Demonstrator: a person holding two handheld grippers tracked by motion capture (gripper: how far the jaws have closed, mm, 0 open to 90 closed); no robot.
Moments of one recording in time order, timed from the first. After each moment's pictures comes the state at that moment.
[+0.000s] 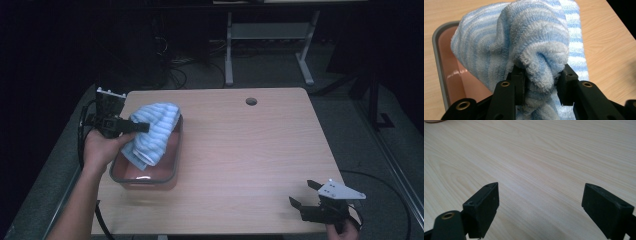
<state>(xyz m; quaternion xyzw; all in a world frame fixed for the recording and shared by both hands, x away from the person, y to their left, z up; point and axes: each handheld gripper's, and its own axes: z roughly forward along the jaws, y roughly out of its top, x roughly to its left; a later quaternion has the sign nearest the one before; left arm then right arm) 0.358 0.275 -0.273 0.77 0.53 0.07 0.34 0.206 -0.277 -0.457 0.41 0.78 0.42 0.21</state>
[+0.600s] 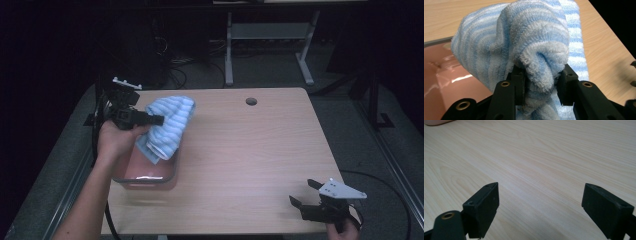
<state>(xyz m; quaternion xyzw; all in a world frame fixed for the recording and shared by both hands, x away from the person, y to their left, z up) 0.368 0.234 -0.257 0.79 0.50 0.06 0.35 0.207 -0.278 -0.456 0.41 0.78 0.43 0.21</state>
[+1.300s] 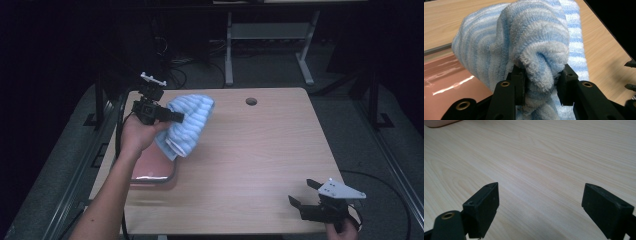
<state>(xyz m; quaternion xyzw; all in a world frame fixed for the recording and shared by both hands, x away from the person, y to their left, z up) 0.384 0.185 -0.259 0.80 0.48 0.05 0.35 0.208 -0.277 -0.456 0.41 0.78 0.43 0.21</state>
